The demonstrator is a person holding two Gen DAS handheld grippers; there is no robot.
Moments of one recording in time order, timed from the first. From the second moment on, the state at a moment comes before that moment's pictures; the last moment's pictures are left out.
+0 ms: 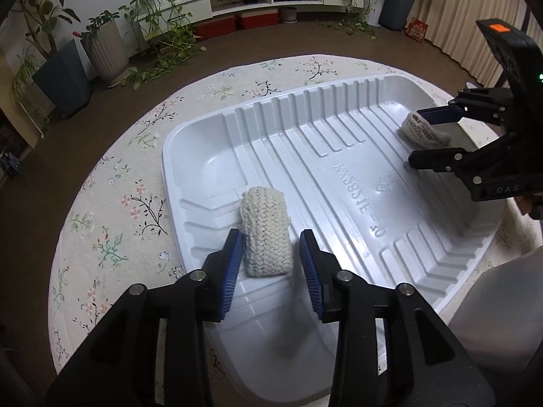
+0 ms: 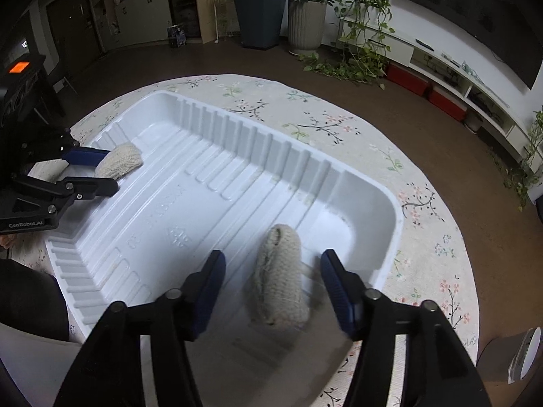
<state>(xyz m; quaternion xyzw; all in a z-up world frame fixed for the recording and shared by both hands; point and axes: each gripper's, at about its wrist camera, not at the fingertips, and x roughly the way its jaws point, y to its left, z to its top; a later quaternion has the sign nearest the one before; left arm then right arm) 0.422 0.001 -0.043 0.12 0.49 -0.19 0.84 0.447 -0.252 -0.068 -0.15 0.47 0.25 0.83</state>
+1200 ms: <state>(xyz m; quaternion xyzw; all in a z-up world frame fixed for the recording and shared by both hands) 0.175 0.087 0.041 -0.02 0.34 -0.14 0.93 0.252 -0.402 0.003 0.06 0.37 0.19 0.91</state>
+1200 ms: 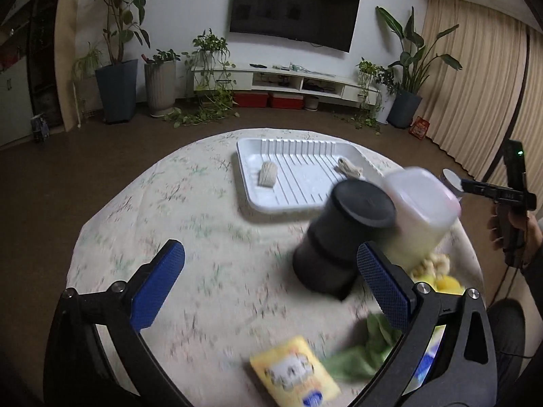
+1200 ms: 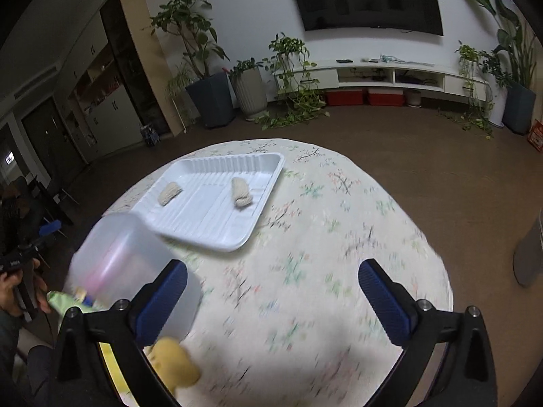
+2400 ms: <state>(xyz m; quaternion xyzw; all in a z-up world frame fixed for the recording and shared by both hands) 0.113 0.073 -0.051 -0.05 0.48 0.01 0.88 0.048 -0.212 -0.054 0.00 0.39 0.20 0.90</state>
